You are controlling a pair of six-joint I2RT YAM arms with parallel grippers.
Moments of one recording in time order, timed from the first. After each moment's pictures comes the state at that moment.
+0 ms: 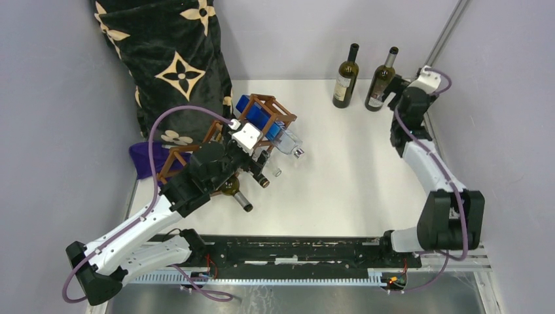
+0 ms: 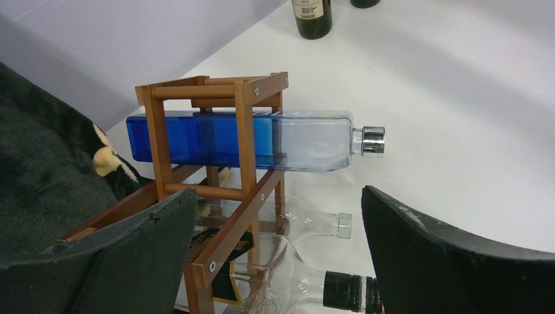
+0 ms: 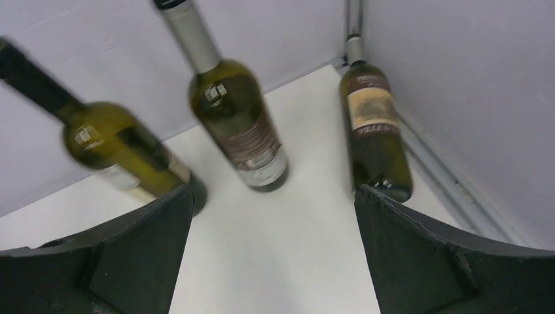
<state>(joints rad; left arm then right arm) -0.82 0.88 0.88 -0.17 -0.21 0.20 0.03 1.35 0.96 0.26 0.40 0.27</state>
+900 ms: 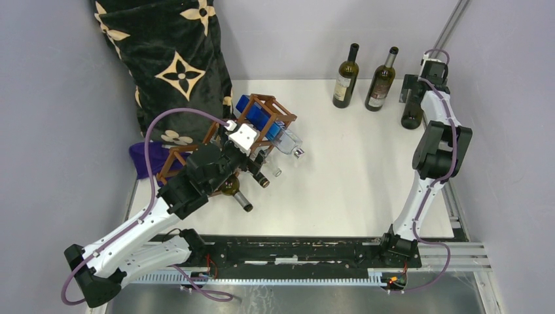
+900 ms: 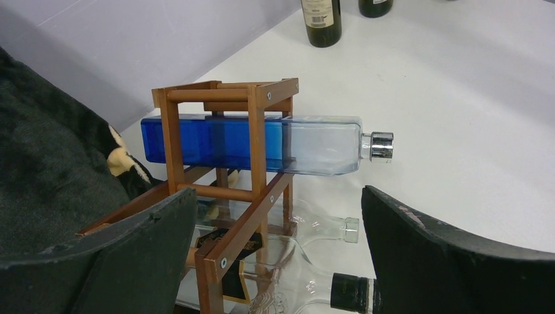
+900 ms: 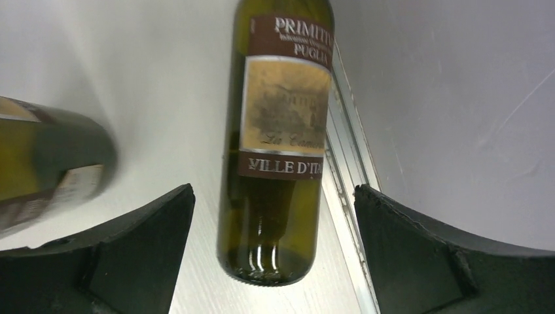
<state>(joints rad) -0.82 0.84 0.86 -0.15 -0.23 0.21 -0.27 2.16 1.85 -0.37 0.18 -0.09</state>
